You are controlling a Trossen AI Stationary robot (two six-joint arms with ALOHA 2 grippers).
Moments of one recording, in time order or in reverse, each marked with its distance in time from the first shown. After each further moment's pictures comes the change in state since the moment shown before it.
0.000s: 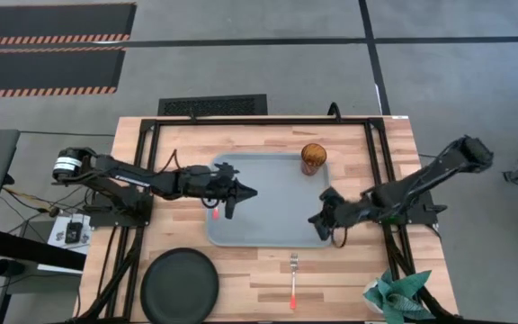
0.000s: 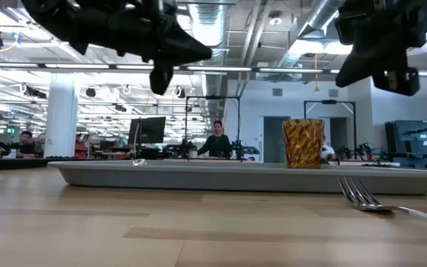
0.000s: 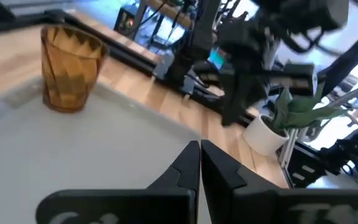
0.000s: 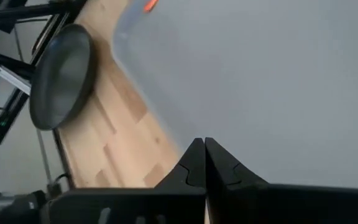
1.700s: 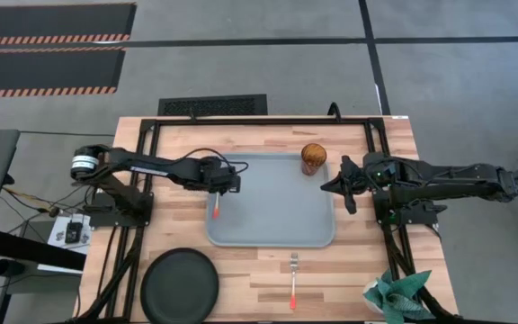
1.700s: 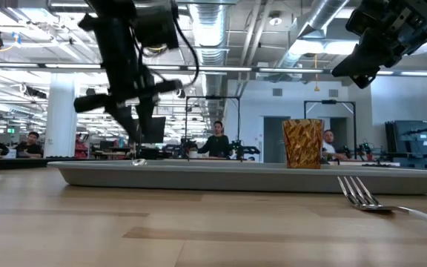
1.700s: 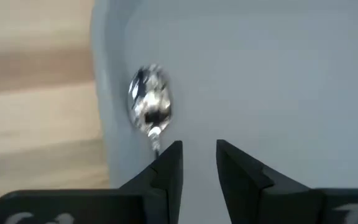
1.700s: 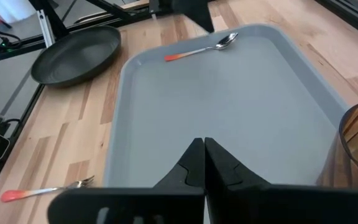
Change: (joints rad) left arm 0.079 0.155 0.358 -1.281 -0.326 -0.824; right arm -0.547 -0.521 -0.215 -0.002 -0.438 -1.015
